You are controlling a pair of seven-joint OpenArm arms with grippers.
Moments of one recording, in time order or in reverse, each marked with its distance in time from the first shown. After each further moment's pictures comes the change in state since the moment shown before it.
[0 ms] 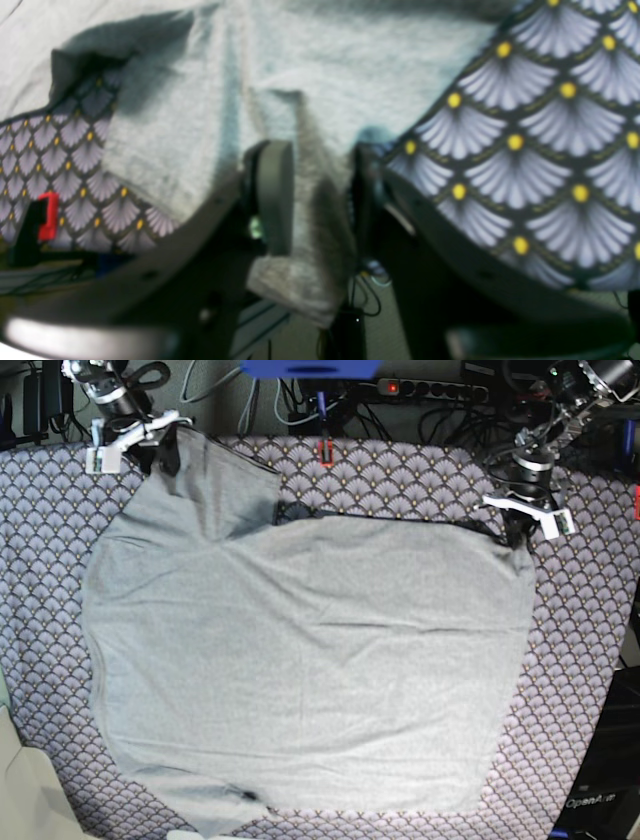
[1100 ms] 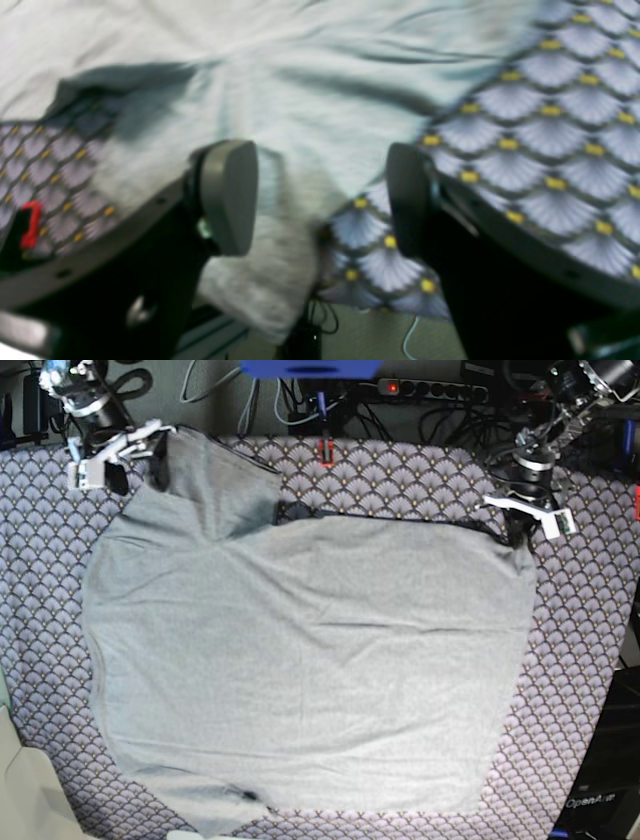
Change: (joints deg) left arm 0.1 -0.1 0.0 0.0 -0.1 0.3 -0.1; right arm -1.3 5.1 -0.4 6.2 -0.4 -3.0 0.0
